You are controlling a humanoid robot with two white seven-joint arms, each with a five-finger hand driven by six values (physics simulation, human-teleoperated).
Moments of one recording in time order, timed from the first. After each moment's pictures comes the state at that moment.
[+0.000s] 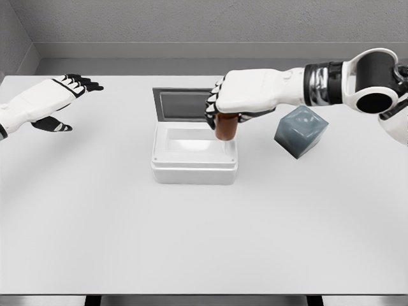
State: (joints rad) left arm -0.59 0.81 -0.53 -1.20 -0.53 -0.61 -0.12; right arm -1.07 -0.66 0.96 -1.59 0.30 -0.53 0.61
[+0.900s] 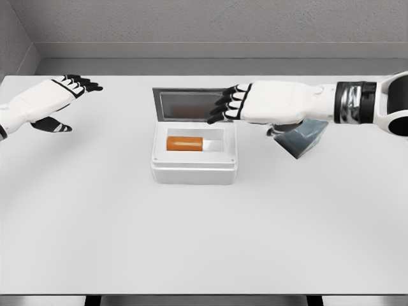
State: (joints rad) left arm -0.58 0.81 -0.53 -1.19 -0.52 -0.61 -0.11; right arm -0.88 -0.81 0.74 -1.72 0.30 -0.54 0.61
